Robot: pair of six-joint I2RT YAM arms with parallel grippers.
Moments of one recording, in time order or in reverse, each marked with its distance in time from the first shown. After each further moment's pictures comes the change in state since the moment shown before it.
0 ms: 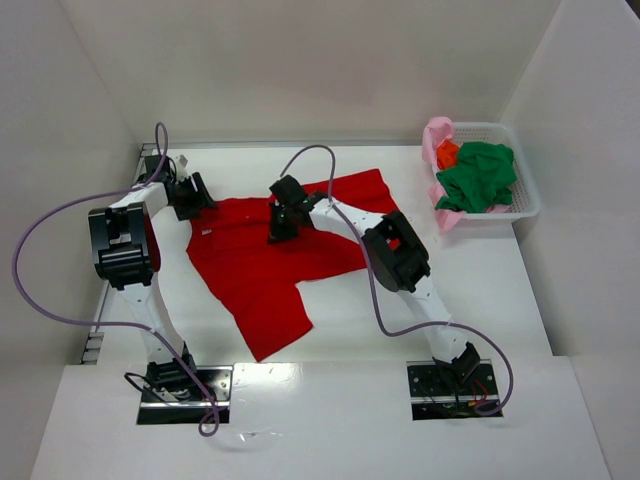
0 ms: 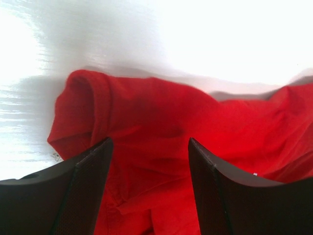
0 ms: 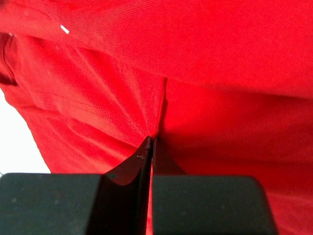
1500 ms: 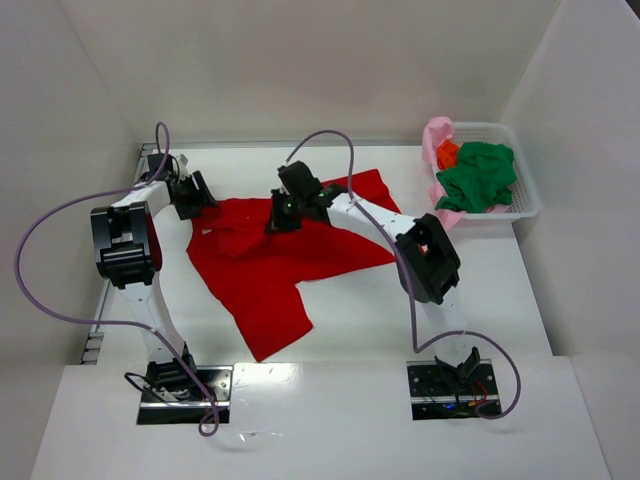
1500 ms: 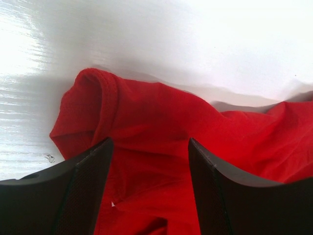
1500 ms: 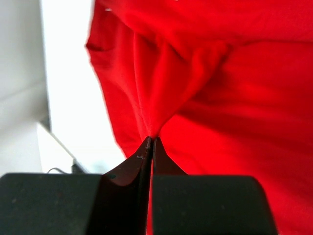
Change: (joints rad) left arm -0.009 0.009 0.017 -0.006 -0.036 -0.050; right arm 0.008 -0.268 -0.183 0.041 -0.070 0.053
